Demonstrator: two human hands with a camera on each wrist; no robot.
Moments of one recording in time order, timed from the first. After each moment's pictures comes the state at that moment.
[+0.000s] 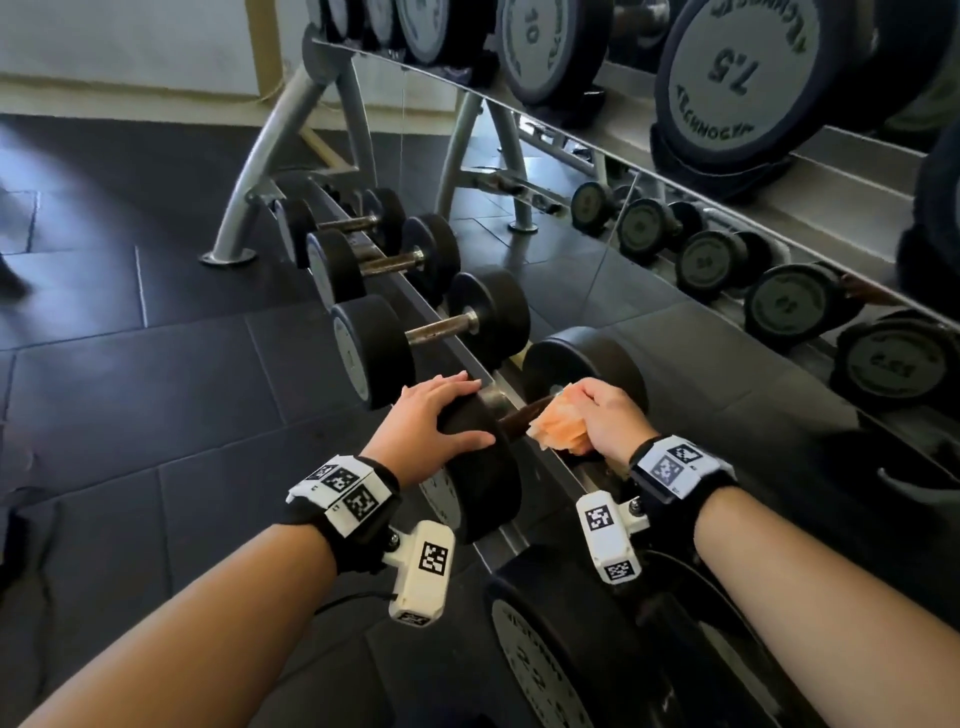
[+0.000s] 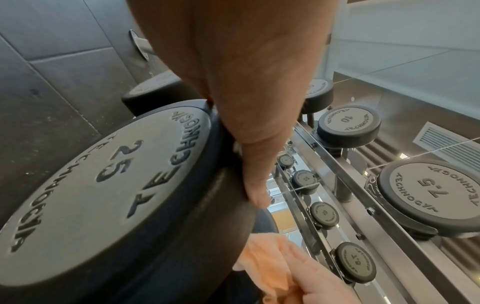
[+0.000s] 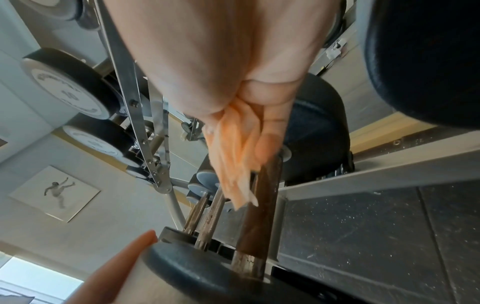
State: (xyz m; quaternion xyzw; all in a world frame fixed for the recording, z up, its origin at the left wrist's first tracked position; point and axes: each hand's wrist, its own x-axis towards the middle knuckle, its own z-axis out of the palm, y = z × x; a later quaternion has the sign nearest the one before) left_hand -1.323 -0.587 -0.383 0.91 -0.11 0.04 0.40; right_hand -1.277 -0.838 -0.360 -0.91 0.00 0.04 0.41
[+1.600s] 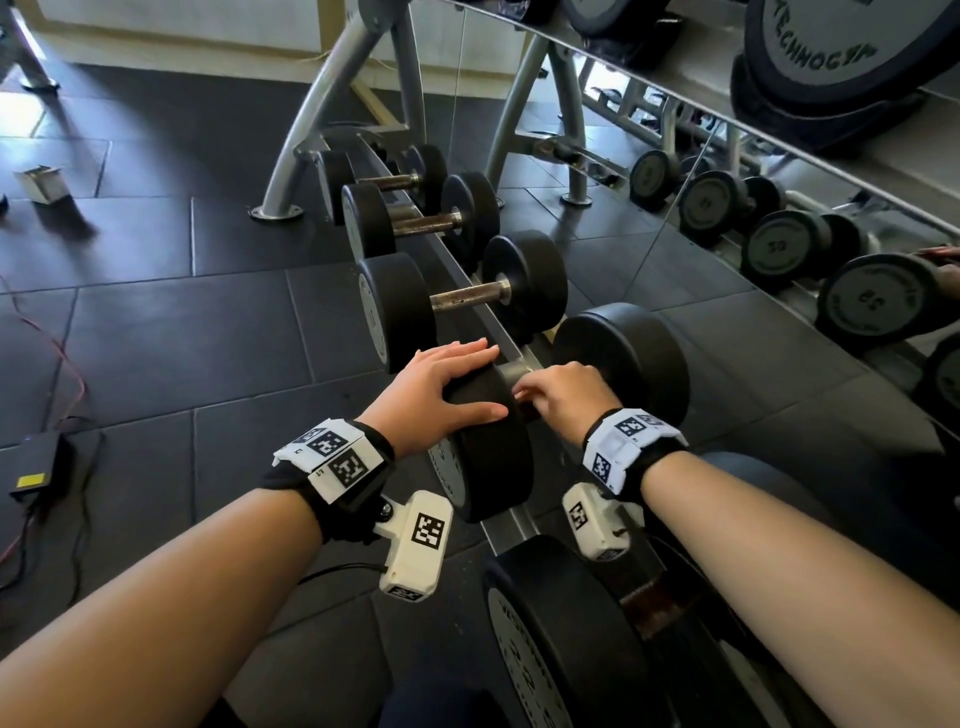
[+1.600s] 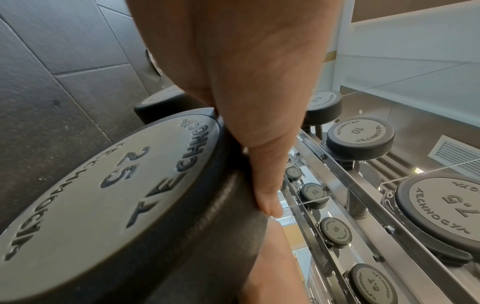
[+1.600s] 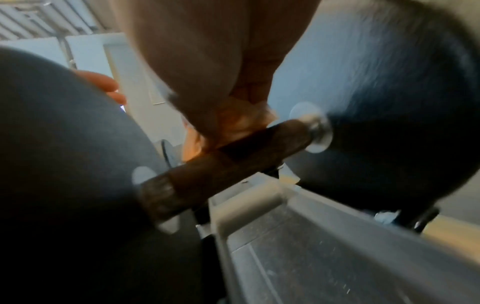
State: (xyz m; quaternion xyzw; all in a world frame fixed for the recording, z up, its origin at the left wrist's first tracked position) left_hand -1.323 -0.587 -0.387 0.89 -0.09 0.04 0.43; right_hand -1.248 -0.788 -0.377 -0.96 -0.26 0.04 0.03
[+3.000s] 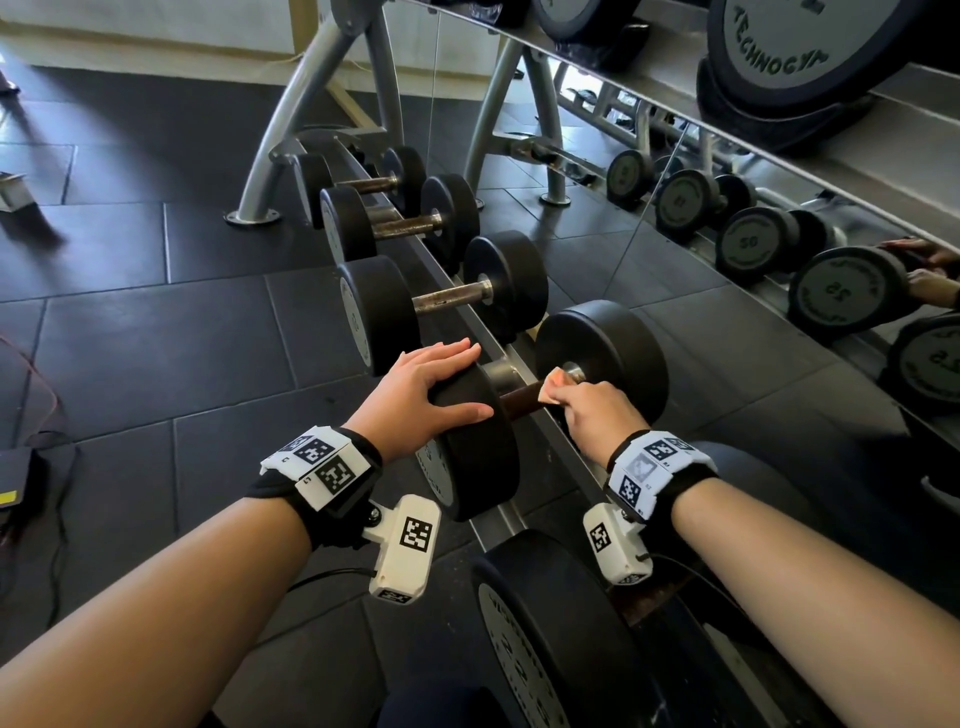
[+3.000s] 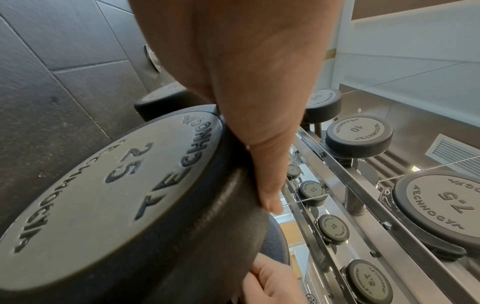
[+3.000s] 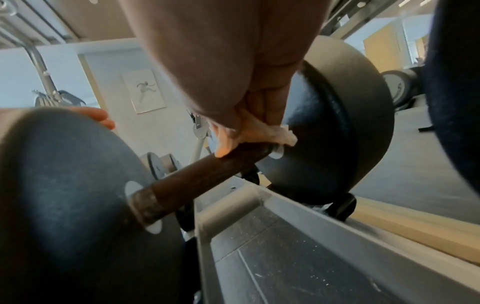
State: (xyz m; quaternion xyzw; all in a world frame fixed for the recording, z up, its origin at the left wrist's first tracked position) left_hand -1.329 -0.588 -0.384 0.90 -0.09 0.03 0.43; right_hand -1.263 -0.837 -0.391 -0.98 -0.18 0.02 0.04
